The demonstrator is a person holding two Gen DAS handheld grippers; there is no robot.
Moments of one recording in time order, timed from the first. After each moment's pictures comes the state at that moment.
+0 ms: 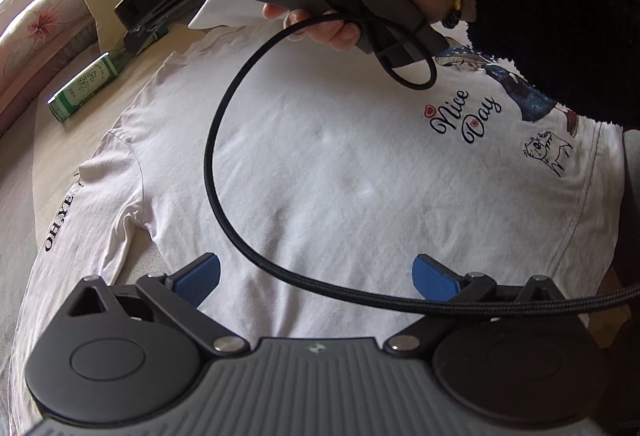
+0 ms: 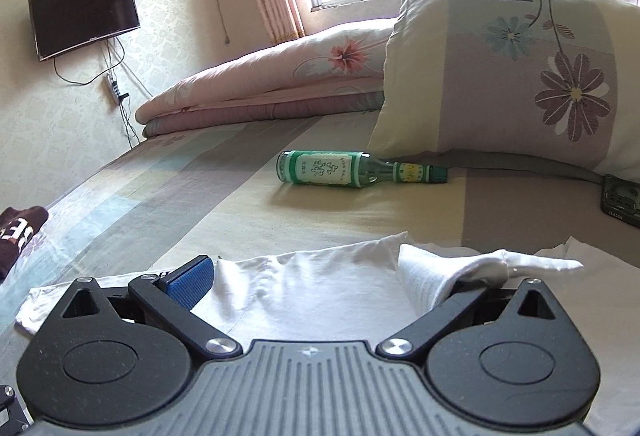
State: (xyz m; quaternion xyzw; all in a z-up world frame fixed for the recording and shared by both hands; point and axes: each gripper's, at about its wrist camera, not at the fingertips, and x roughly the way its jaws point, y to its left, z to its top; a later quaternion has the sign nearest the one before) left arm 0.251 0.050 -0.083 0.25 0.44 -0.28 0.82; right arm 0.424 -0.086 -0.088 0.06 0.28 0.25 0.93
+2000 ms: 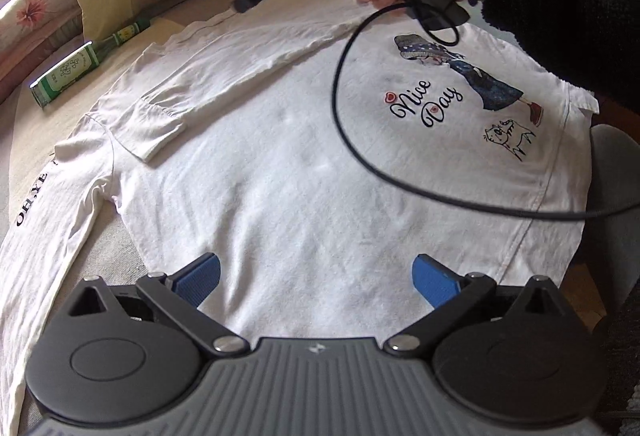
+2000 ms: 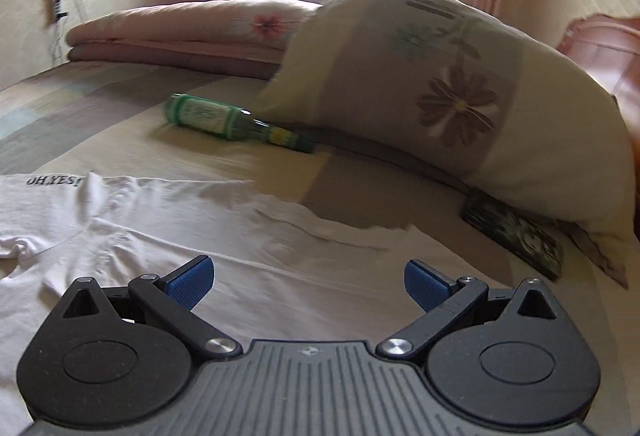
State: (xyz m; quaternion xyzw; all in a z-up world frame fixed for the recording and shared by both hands) left arm 0.225 0.064 -0.092 0.21 0.43 -0.31 0.82; right arm 0.405 -0.169 -0.103 -0.07 0.30 0.09 0.95
